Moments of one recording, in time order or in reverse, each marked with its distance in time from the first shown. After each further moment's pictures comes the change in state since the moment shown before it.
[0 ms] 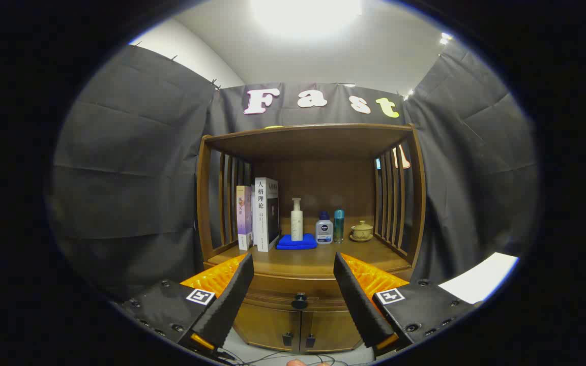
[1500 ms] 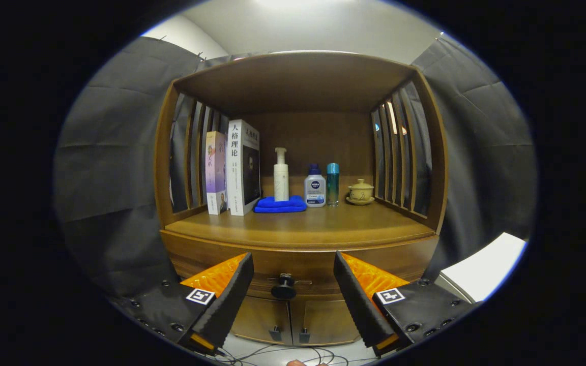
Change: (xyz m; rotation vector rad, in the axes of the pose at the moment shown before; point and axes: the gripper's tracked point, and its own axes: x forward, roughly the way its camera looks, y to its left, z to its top) arm 0.098 -0.024 -0.124 0.009 0.163 -0.077
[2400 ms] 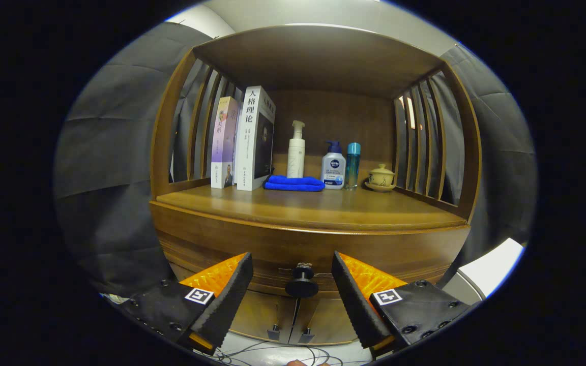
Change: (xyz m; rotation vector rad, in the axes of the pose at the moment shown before) arm 0.045 0.026 -0.049 -0.088 0.073 0.026
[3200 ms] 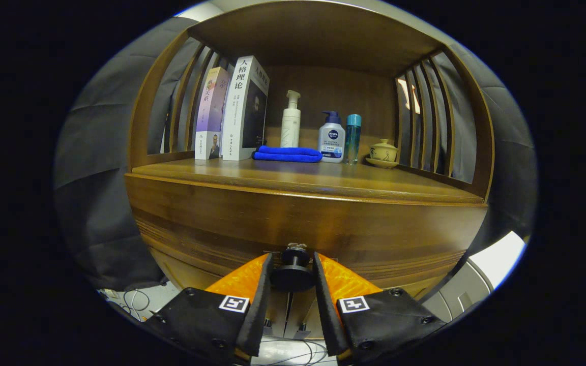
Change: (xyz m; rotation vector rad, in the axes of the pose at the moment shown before) arm 0.031 -0.006 -0.039 -0.010 0.080 -0.028
